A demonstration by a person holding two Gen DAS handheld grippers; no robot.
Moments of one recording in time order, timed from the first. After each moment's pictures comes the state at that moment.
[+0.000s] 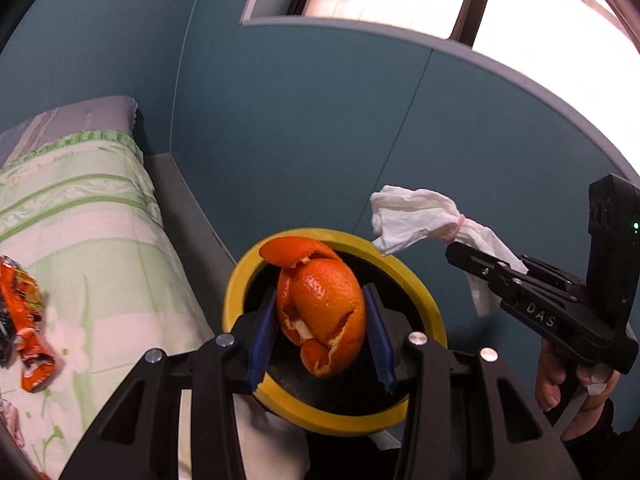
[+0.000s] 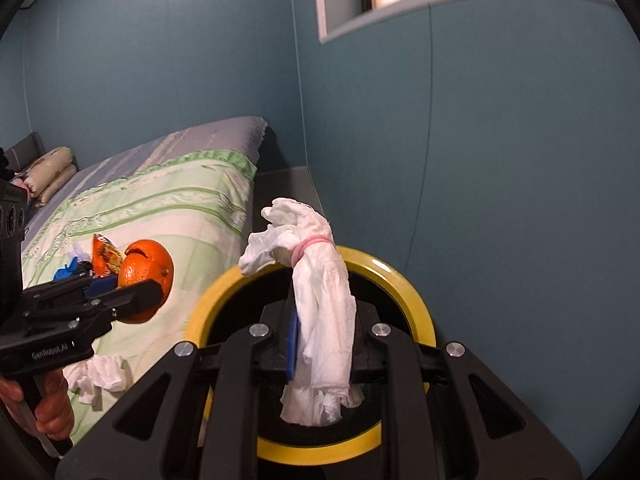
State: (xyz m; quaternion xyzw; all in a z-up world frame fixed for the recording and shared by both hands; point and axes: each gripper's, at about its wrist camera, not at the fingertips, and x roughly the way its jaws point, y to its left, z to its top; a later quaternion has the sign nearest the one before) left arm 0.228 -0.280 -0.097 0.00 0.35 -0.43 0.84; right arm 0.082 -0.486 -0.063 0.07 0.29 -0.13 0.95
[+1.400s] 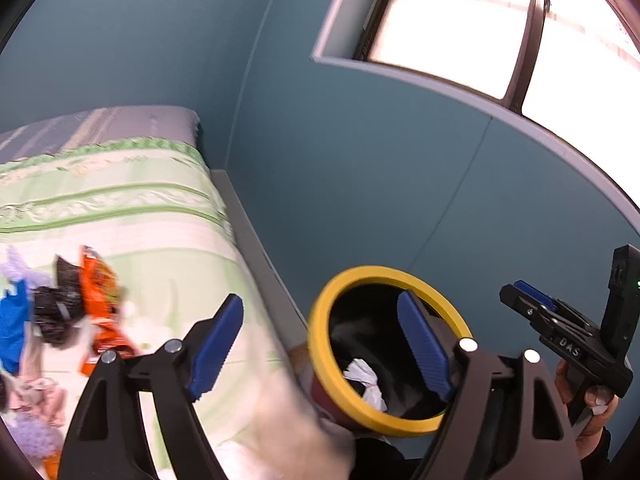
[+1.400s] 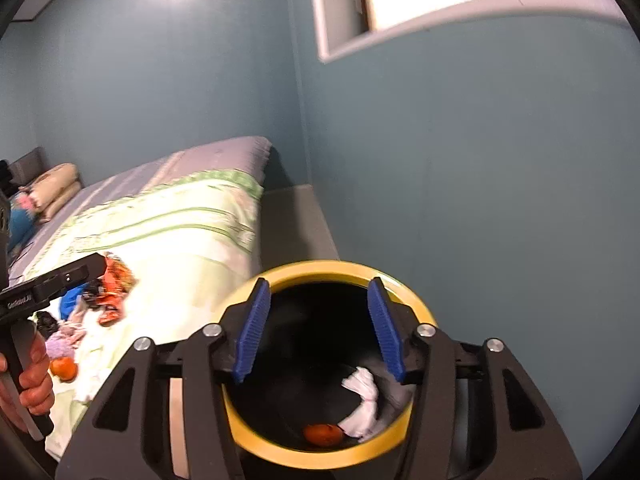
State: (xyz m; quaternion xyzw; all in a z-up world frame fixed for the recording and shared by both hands) left arm 0.239 -0.184 -0.067 -0.05 0.31 -0.33 0.89; right arm 0.075 -0.457 -0.048 0.07 0.24 -0.12 0.96
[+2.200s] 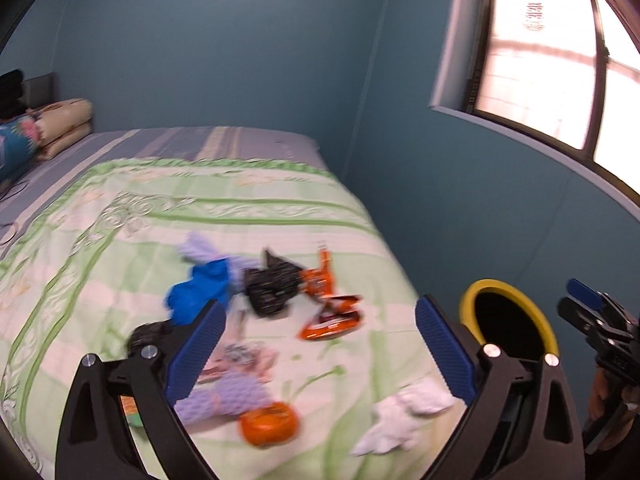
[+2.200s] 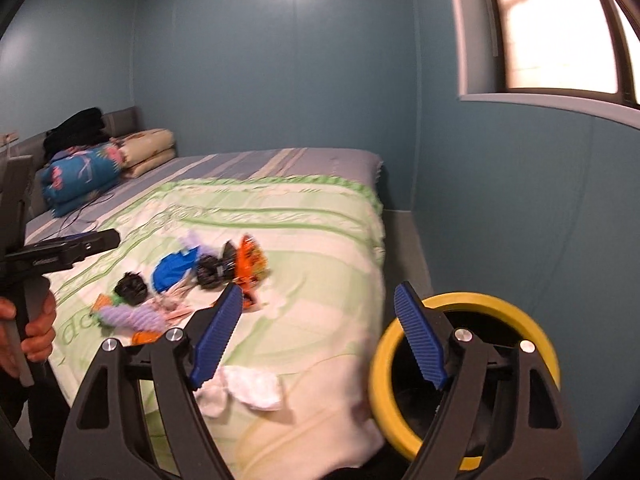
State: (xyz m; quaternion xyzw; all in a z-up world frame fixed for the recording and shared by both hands) left arm 0.204 0.026 -0.059 -0.06 0.28 -0.15 0.95; right arm 0.082 -0.300 -0.034 -0.01 0.22 0.06 0.97
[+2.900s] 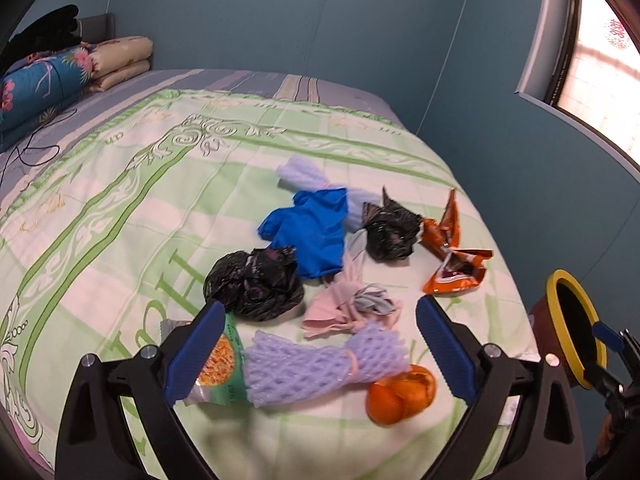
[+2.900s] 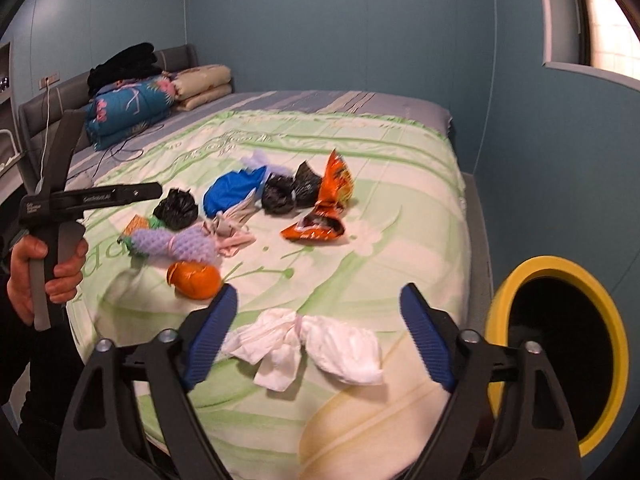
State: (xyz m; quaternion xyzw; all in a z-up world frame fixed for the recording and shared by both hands) left arm 0.236 0.113 -0.140 -0.10 0.36 -0.06 0.92; right arm 0.111 -0.222 -0.110 -0.05 0.31 0.15 0.94
